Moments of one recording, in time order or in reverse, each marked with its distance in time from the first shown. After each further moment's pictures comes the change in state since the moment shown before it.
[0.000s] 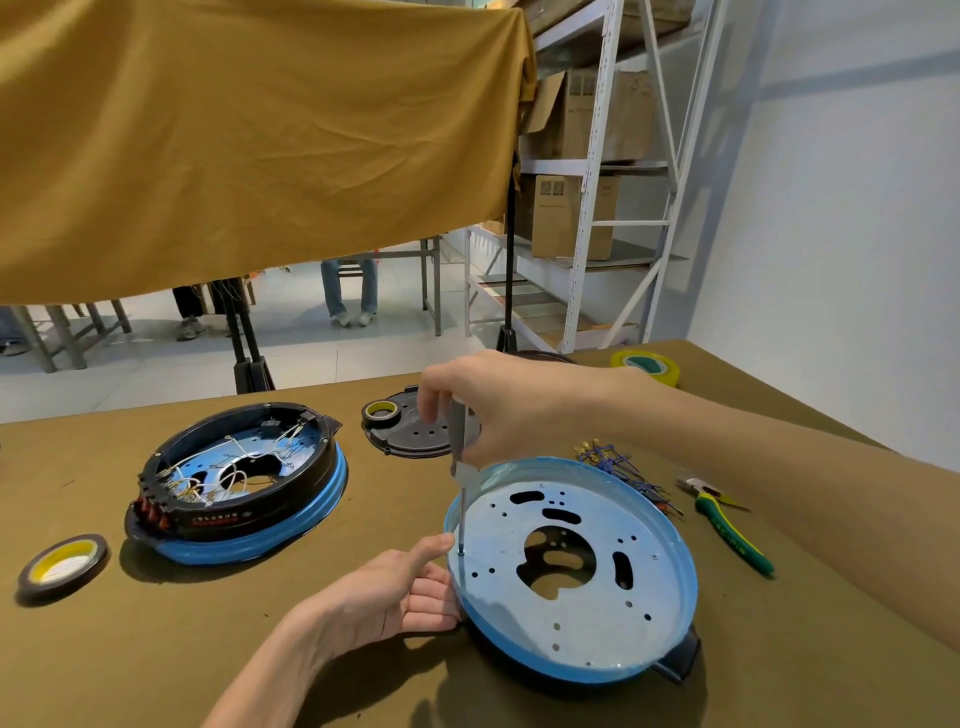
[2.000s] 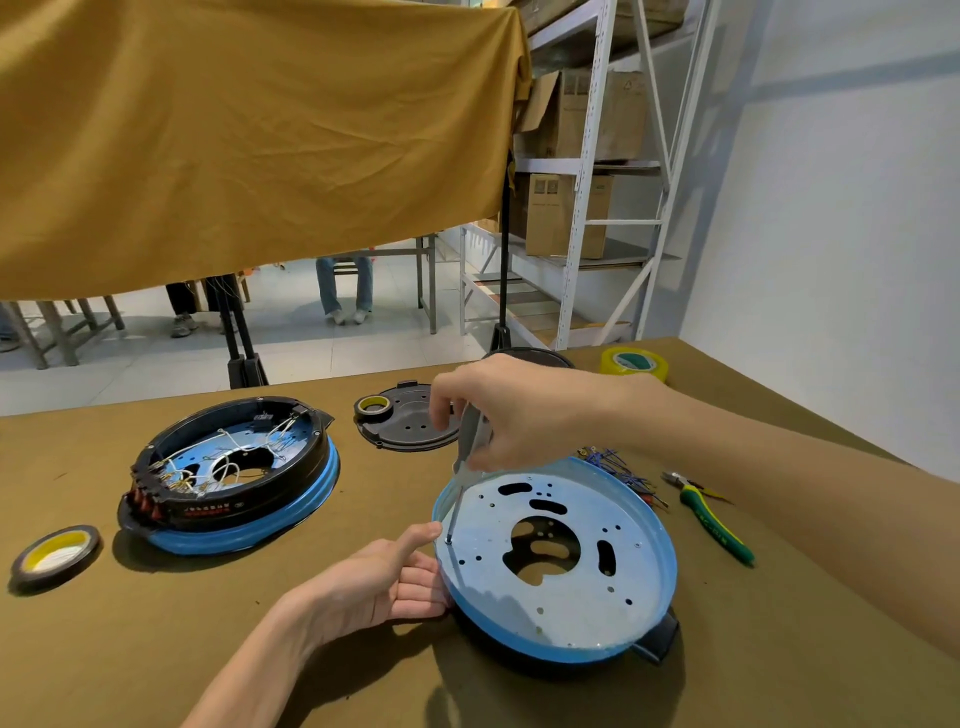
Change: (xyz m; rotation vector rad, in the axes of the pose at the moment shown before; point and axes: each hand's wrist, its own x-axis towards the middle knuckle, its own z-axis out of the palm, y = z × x) left_hand 0.005 -0.002 -0.002 0.053 0.021 0.022; right_hand -0.021 0.007 0.006 -0.019 0.043 -0.037
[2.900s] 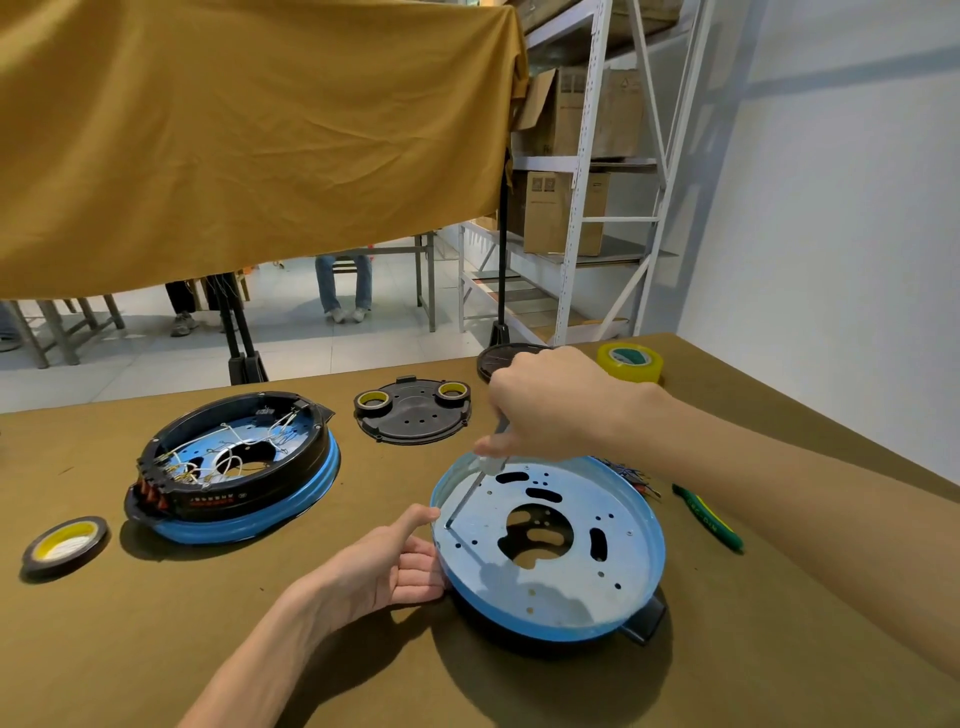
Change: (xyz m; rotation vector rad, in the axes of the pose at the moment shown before) left_hand -0.019 0.011 0.019 -0.103 0.119 -0.025; right_hand -0.012 0.016 0.017 -0.466 0.172 0.154
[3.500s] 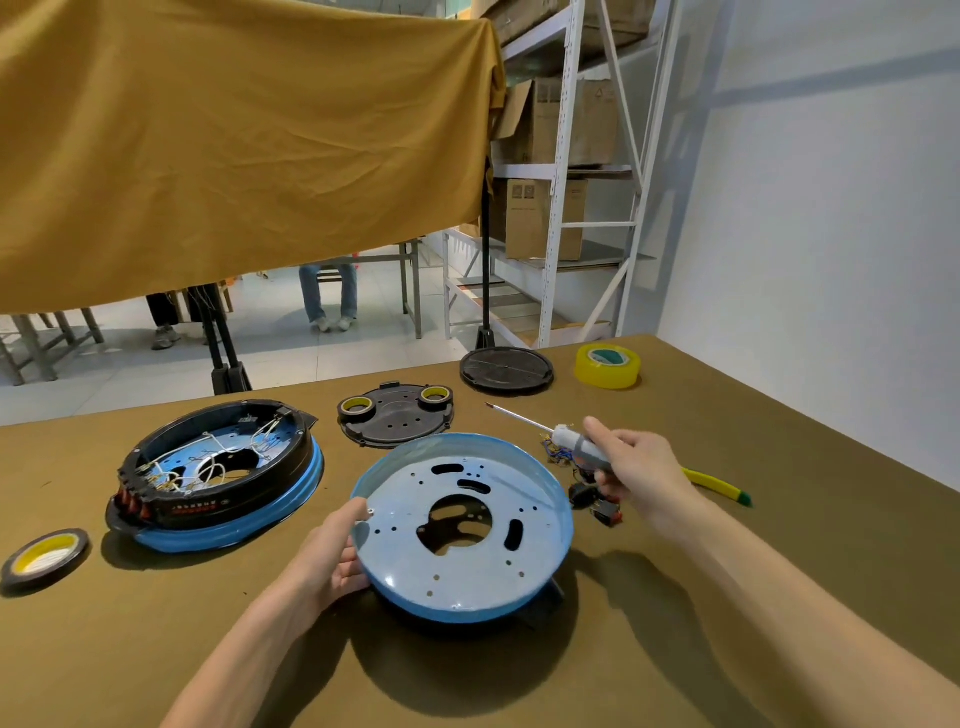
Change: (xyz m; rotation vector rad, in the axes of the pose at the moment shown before) left_hand -0.015 -0.002 -0.014 -0.136 0.342 0.096; right_hand -0.087 0.047 0.114 1.538 0.299 1.033
